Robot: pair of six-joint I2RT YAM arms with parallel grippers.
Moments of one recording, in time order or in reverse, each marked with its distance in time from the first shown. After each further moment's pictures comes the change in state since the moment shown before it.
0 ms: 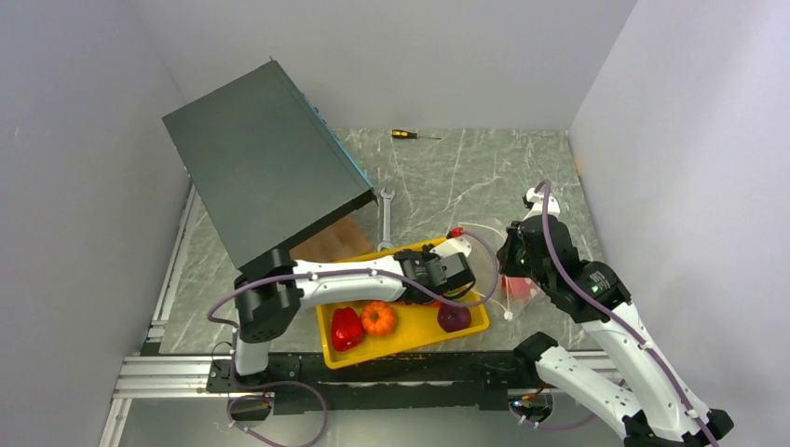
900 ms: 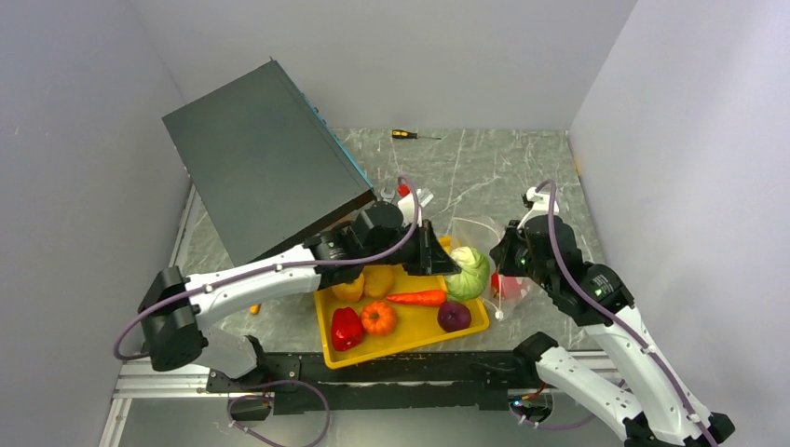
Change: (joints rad) left arm 0.204 -0.520 -0.318 0.589 0.883 -0.543; right arm 0.000 -0.013 0.000 0.037 -0.069 0.005
